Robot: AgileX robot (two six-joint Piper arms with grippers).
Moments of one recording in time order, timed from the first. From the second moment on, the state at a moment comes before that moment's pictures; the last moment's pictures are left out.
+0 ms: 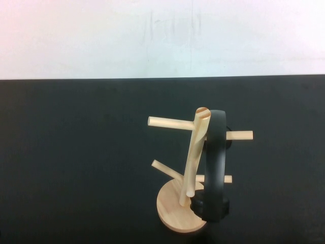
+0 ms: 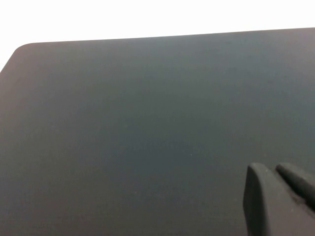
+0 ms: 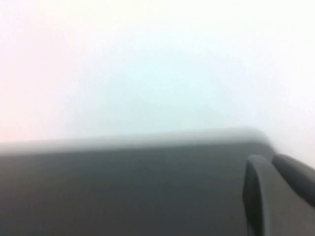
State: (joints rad) right arm -0.08 -0.01 0.03 -0.44 0.11 0.45; left arm -0.18 -0.01 0.02 0.27 0.38 -0.20
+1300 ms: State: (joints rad) right arm -0.08 0.36 -0.70 0.14 0.35 0.32; left arm -0.18 -0.01 0.02 0.27 0.38 -0.20
